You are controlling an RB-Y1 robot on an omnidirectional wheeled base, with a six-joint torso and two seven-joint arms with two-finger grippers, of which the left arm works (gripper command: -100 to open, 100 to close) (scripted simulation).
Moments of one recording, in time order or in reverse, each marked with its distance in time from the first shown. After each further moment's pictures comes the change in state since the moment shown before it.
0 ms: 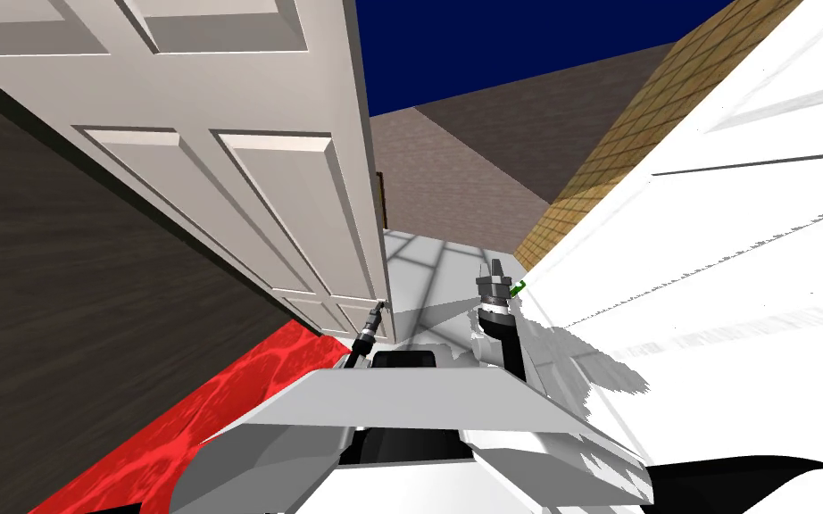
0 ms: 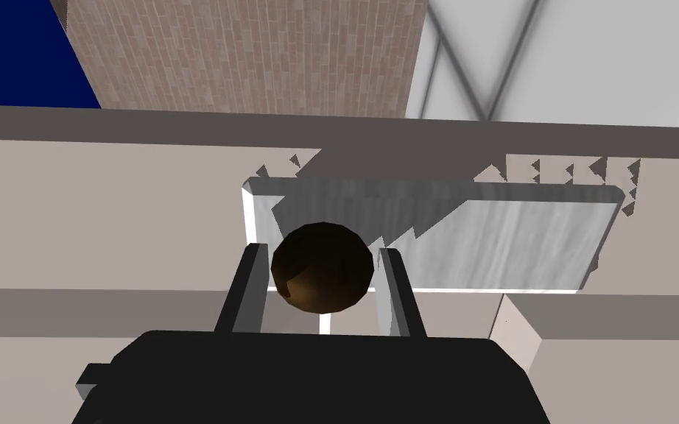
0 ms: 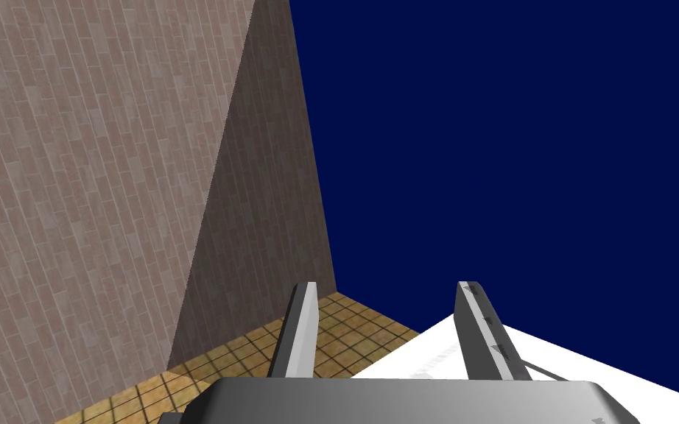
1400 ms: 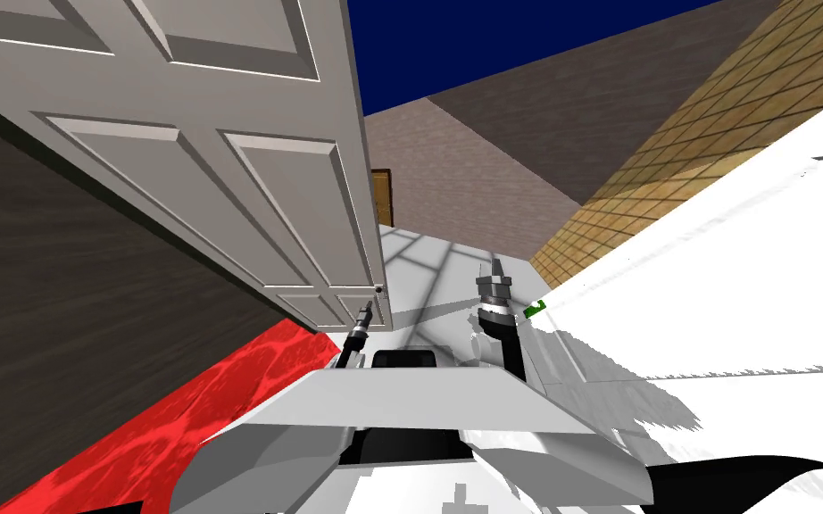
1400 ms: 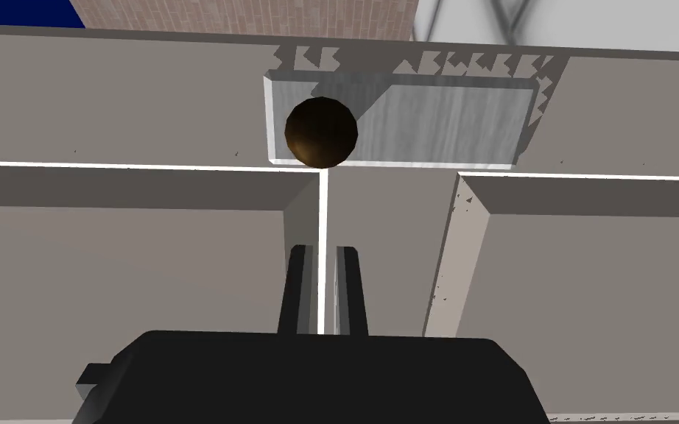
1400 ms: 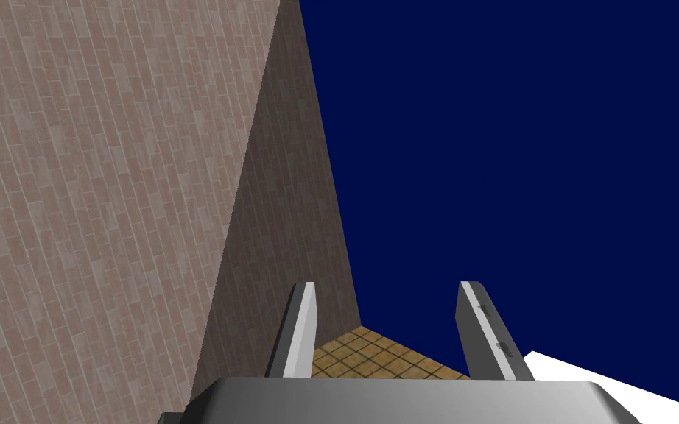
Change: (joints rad) arm -0.010 0.008 0.117 -0.008 0.054 0.010 -0.027
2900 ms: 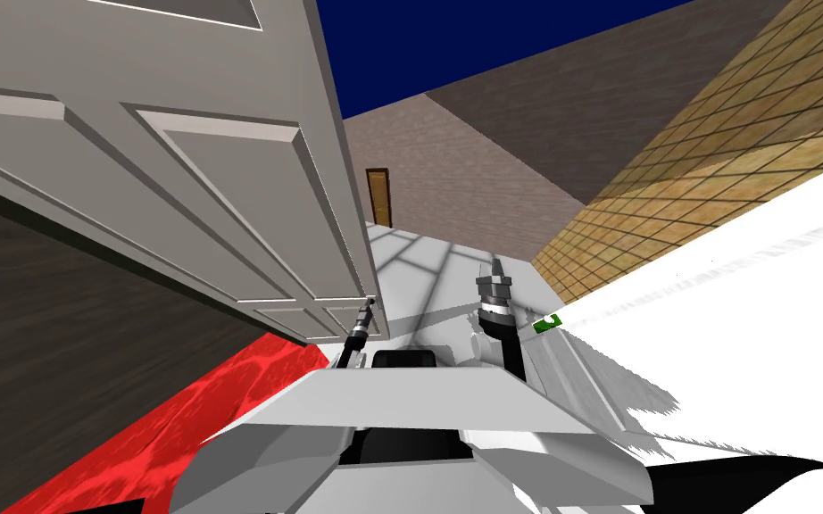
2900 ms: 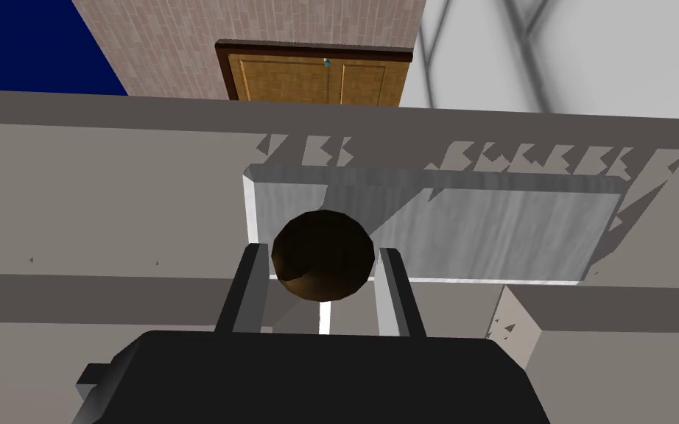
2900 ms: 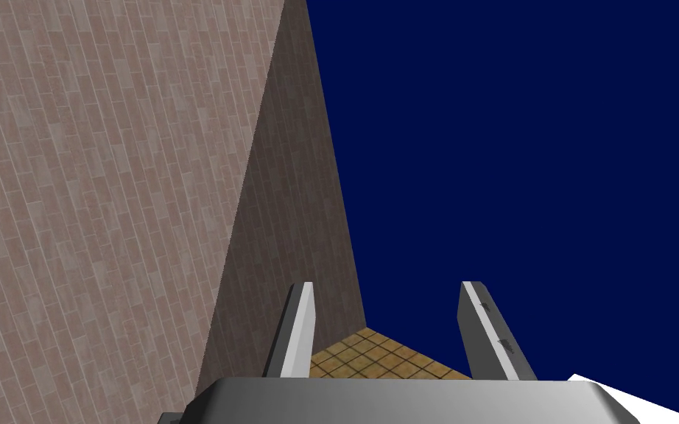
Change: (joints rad) arm -0.014 -0.016 0.019 0.025 0.008 -0.022 -0.008
